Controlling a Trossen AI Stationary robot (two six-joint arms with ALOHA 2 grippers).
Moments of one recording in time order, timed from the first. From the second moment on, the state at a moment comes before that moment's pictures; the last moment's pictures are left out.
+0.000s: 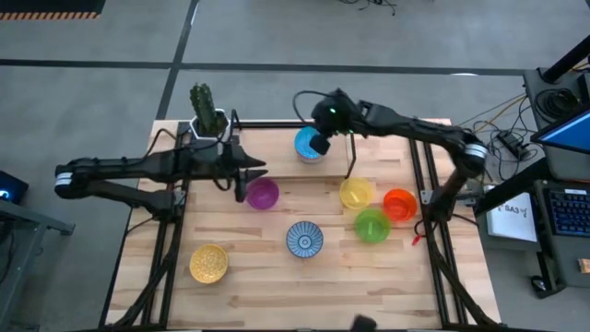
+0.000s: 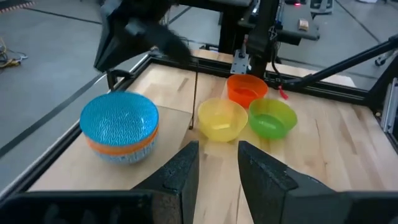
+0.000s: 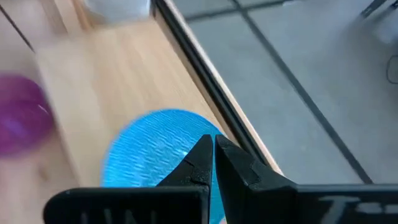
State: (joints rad) left arm 0.11 0.97 0.84 -0.21 -0.10 -0.13; right arm -0.47 1.70 1.51 -0.53 0.11 -0.14
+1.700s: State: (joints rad) left arm -0.16 1.14 0.74 -0.29 -0.08 -0.32; right arm -0.10 1.43 1.18 -0.42 -0.03 0.04
